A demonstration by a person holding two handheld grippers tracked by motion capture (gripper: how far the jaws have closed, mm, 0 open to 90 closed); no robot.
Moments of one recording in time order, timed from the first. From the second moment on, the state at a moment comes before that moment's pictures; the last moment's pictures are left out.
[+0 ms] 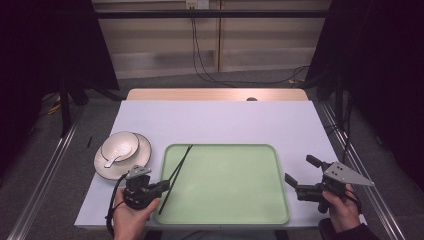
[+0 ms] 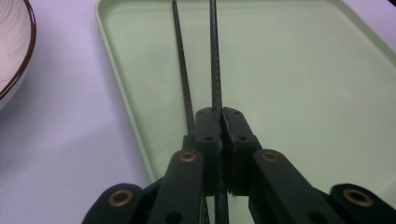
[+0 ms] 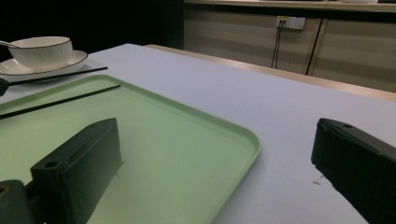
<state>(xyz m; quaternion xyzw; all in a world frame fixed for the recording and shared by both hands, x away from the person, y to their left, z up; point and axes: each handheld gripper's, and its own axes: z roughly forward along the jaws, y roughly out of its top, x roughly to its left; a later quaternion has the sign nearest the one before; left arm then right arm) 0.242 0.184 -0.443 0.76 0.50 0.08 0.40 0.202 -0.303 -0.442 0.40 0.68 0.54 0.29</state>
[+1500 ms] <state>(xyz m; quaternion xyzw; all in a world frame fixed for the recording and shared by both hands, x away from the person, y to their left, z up) 0.258 0.154 -0.468 0.76 0.53 0.06 0.37 0.202 -0.303 -0.442 0.39 0.69 0.54 0.29</state>
